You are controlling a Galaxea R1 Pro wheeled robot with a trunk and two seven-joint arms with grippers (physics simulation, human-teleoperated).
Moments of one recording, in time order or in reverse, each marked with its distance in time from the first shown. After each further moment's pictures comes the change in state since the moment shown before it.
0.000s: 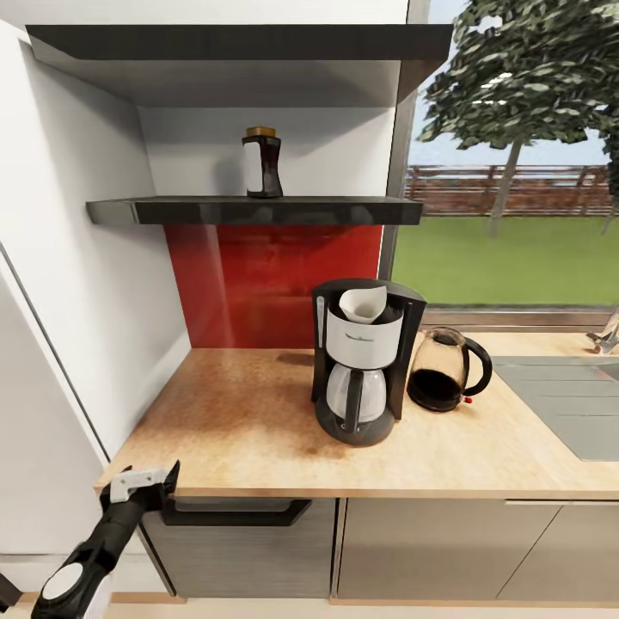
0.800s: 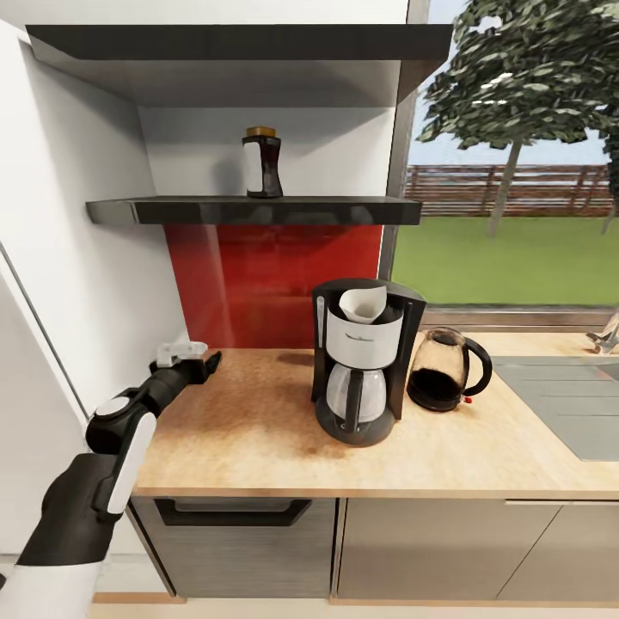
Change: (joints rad) left arm -0.482 -0.034 -0.117 -0.162 0.022 0.528 0.000; right arm 0.000 0.001 -0.001 -0.005 -0.002 -0.004 0.000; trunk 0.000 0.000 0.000
